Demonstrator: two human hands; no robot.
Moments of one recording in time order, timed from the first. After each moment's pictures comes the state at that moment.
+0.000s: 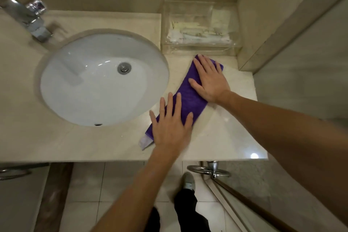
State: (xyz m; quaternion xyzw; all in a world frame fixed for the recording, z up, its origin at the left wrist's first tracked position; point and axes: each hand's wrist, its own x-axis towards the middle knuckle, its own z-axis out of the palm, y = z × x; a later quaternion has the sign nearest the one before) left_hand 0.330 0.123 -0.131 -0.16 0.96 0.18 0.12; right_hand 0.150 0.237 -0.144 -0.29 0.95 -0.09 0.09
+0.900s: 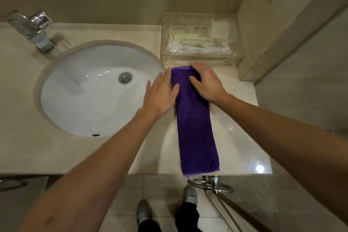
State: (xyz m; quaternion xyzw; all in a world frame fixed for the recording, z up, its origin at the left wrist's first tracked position) left_hand 0.229 0.053 -0.109 -0.13 0.95 0.29 0.06; right_hand 0.125 0.213 -0.132 -0.24 0.92 -0.29 0.10
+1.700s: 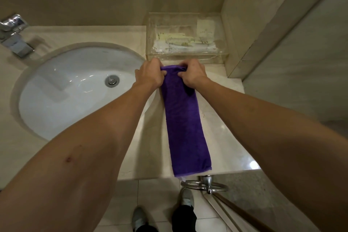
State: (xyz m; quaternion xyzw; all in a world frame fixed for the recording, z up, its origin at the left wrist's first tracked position) left_hand 0.158 0.052 -0.098 -0.21 0.94 0.26 0.07; right_hand 0.100 0.184 -0.128 -0.04 0.94 -0.31 0.16
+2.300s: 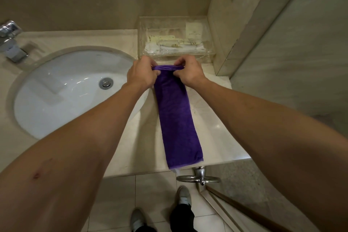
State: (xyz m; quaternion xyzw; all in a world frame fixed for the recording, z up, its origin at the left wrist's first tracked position) left_hand 0.180 0.057 -0.071 -0.20 0.92 0.33 0.02; right_hand 0.123 0.210 -0.094 -0.04 0.90 -0.42 0.13
